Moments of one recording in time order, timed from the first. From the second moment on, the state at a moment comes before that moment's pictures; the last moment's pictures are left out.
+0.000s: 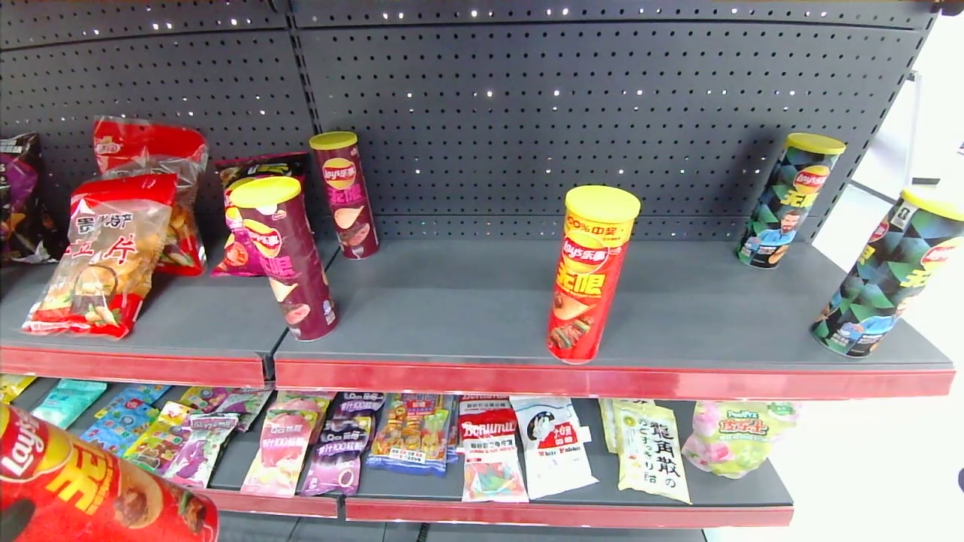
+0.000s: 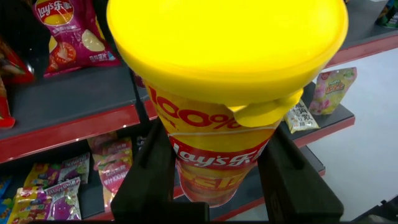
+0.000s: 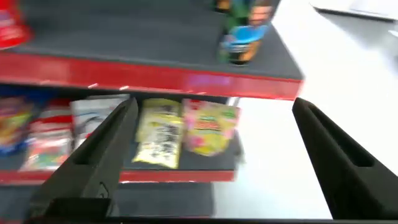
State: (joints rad) left arm 0.03 0.45 -0.45 0.07 -0.43 0.07; right arm 0.13 0.42 -0.16 -0.17 -0.21 -0.15
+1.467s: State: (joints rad) left arm 0.03 0.45 -0.45 0.07 -0.43 0.07; right arm 0.00 0.03 0.00 0.00 0.05 -0.01
